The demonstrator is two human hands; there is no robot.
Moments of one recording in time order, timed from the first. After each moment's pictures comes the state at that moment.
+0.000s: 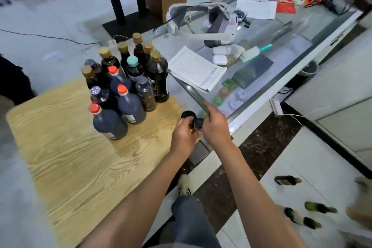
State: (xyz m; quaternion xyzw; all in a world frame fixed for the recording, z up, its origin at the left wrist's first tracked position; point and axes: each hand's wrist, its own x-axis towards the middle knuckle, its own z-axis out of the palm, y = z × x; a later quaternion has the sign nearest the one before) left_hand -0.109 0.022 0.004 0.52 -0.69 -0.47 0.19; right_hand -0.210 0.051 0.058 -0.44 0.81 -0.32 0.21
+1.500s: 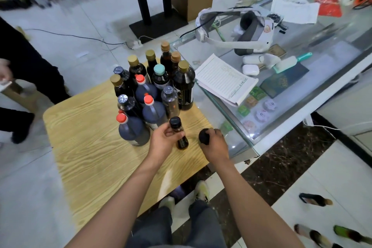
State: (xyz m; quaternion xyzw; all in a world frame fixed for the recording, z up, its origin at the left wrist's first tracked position) left_hand -0.006 -0.053 -0.006 0.53 -0.49 -0.61 0.33; right_hand -0.180 0.011 -0.058 -0.48 0.83 -0.15 0.26
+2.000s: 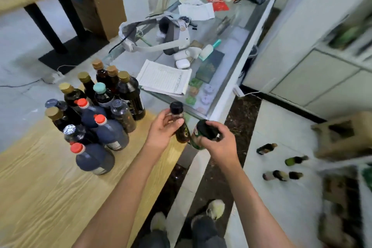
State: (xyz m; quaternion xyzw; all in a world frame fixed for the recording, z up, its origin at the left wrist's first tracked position) left_hand -0.062 -0.022 0.072 0.30 -0.54 -0.76 0.21; right_hand -0.161 0.130 0.076 -0.18 0.80 -0.54 0.19
